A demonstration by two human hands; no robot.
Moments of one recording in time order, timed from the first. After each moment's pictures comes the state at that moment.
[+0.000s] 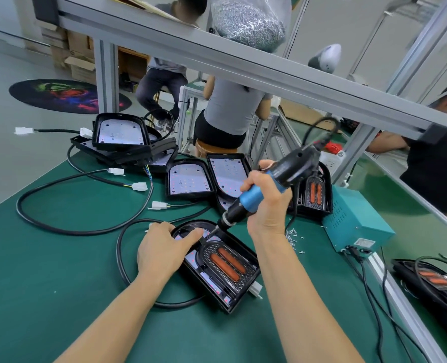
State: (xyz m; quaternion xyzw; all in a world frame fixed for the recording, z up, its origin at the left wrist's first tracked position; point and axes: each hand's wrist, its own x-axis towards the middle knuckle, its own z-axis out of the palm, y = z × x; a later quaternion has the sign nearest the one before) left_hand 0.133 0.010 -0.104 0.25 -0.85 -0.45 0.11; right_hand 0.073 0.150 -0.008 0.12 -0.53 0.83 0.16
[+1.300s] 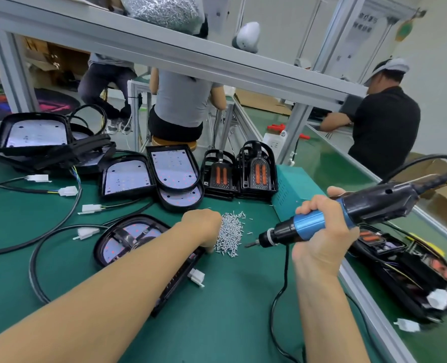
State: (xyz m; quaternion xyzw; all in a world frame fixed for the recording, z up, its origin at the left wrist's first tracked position) left_hand 0.058 0.154 -0.051 -0.15 -0.98 -0.05 -0.15; right_hand 0.135 0.310 0.002 0.00 -0.44 0.81 0.39
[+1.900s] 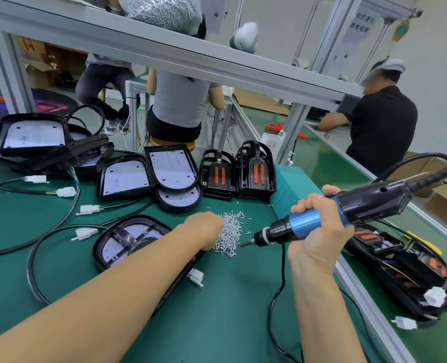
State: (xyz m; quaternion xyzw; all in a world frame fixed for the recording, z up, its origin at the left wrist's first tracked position) left_hand 0.056 0.159 -0.063 -0.19 -0.98 -0.02 -0.11; right_hand 0.134 0.308 0.000 0.00 -0.43 0.82 0.38
